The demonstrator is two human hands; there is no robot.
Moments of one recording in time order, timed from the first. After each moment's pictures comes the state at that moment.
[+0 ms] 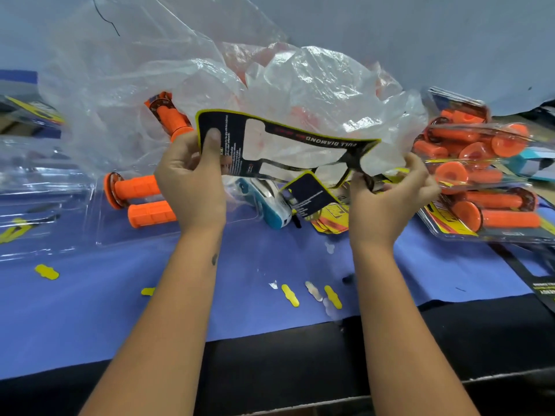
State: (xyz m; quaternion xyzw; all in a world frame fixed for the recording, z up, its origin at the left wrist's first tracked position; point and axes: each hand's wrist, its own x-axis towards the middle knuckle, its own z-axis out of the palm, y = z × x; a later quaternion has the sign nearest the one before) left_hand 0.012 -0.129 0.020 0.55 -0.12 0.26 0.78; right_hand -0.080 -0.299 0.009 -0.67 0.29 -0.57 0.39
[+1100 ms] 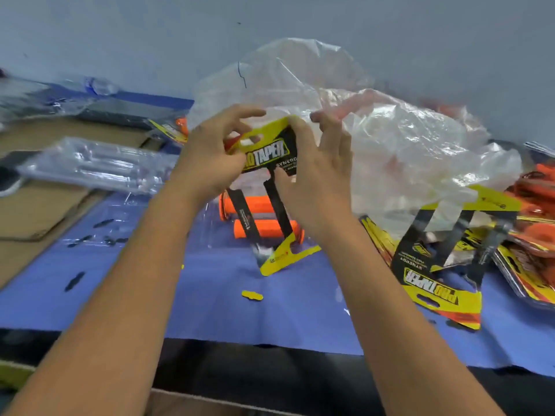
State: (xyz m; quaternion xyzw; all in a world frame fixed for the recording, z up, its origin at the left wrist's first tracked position) left_hand 0.051 0.009 0.103 0.79 -0.29 0.20 0.50; right_hand -0.017 -0.139 0.097 -0.91 -0.02 -0.36 0.21
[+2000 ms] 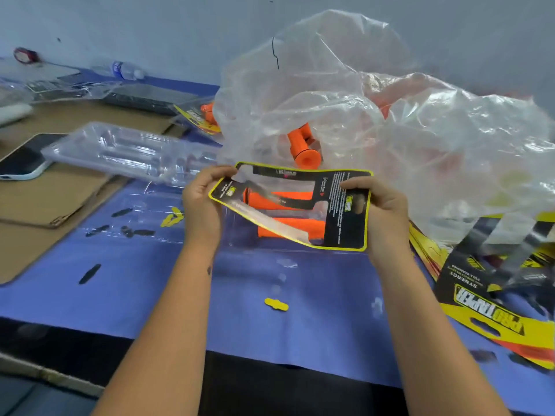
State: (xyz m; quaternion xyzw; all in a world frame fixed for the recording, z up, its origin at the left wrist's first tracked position) left_hand 0.069 0.034 -0.004 0.59 -0.05 0.19 0.78; right_hand 0.016 -0.188 0.013 -0.68 0.04 -0.24 0.69
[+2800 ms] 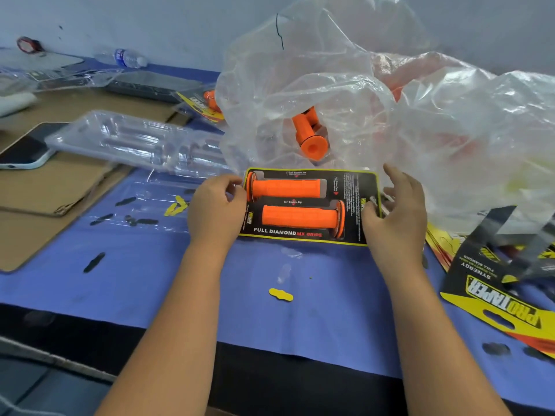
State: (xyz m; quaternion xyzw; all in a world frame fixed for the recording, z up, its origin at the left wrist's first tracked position) left_hand 0.066 0.037 -0.030 0.87 0.01 0.24 0.42; right_hand 0.004 -0.203 -0.021 -0.84 0.09 -0.36 0.41
